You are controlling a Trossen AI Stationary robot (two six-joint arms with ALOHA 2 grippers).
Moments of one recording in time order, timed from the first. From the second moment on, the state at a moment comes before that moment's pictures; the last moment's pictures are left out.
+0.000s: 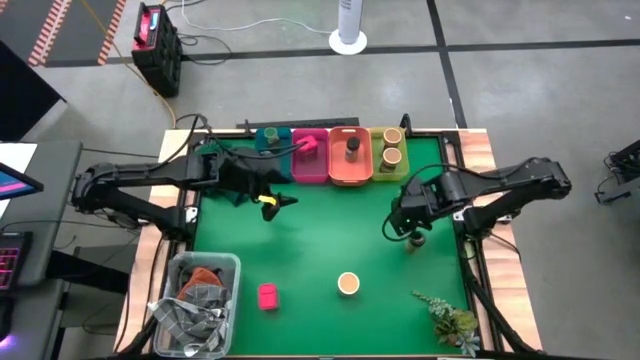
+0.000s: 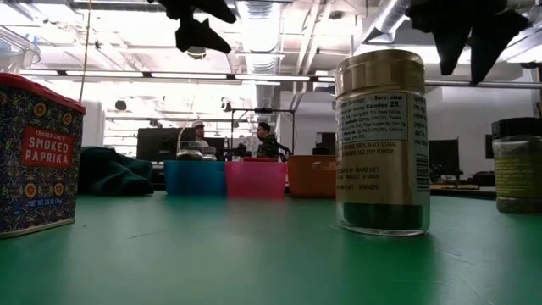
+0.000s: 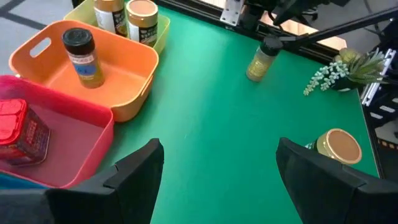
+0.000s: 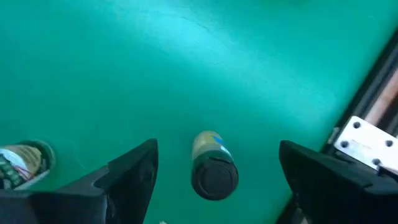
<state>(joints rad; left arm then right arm) 0.12 1.19 1.14 -0.48 -0.02 -0.24 0.18 1.32 1.28 -1.47 0.21 1.24</state>
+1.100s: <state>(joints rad) 0.11 1.19 1.14 -0.52 -0.03 -0.30 0.44 1.28 0.95 -1.28 0.17 1.70</state>
